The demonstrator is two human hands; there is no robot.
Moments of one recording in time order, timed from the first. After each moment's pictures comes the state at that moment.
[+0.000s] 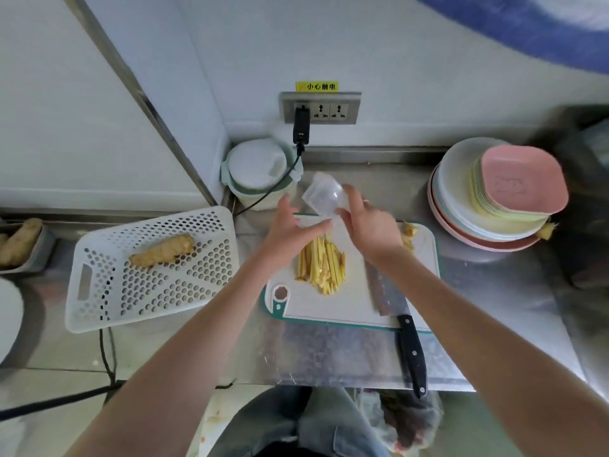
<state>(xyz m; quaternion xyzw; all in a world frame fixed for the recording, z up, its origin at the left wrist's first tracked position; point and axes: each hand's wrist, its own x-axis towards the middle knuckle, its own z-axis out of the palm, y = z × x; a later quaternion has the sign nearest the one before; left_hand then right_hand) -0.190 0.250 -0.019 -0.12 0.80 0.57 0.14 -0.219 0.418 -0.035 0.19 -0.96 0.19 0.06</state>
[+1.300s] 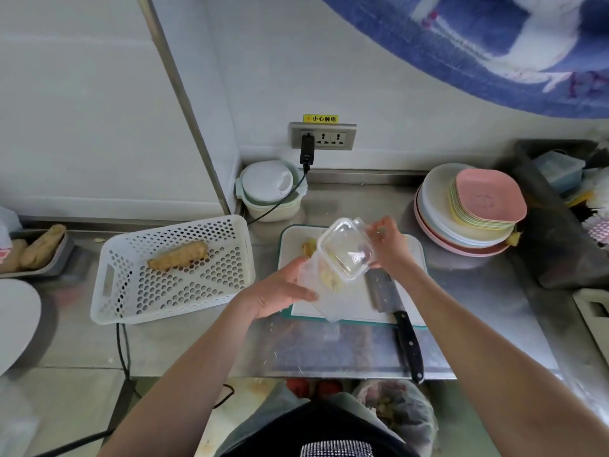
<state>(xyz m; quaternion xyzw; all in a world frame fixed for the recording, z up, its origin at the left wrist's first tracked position) -0.111 0.207 -0.037 -0.03 0.58 0.72 0.37 -0.177 0.434 -0.013 -0.12 -0.87 0.46 -0.08</state>
